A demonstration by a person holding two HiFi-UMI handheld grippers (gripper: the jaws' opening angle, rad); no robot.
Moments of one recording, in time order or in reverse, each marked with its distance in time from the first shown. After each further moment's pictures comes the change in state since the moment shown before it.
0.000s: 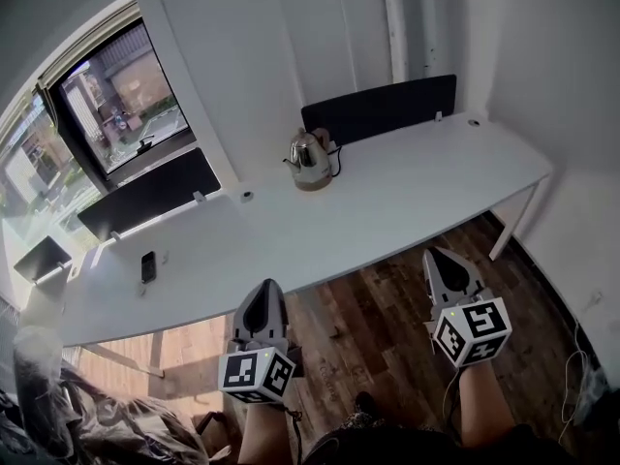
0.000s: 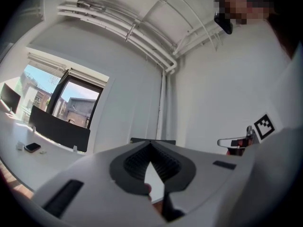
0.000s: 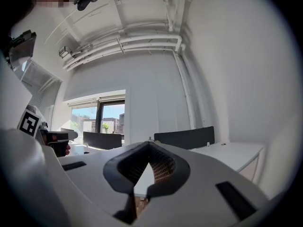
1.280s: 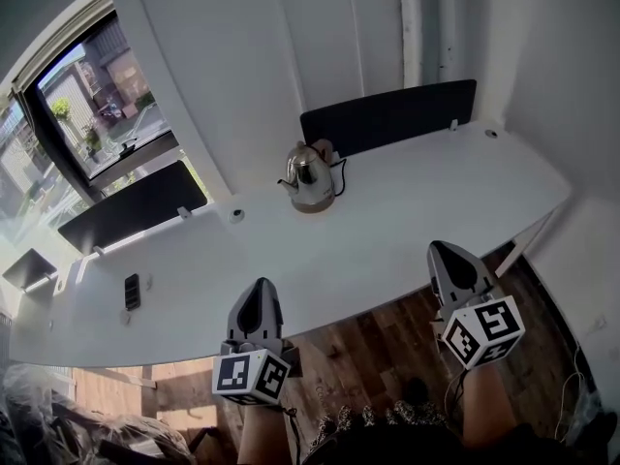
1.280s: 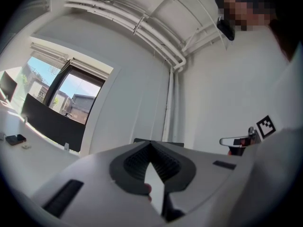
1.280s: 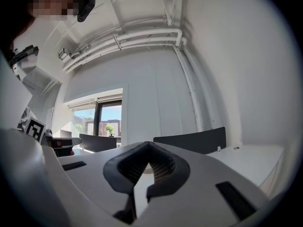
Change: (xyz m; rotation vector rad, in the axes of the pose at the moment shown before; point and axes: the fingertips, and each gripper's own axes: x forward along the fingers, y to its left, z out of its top) left arm 0.150 0.054 -0.017 -0.064 -0.002 0.027; right arm 0.151 -0.050 0.014 0.006 -0.021 0.055
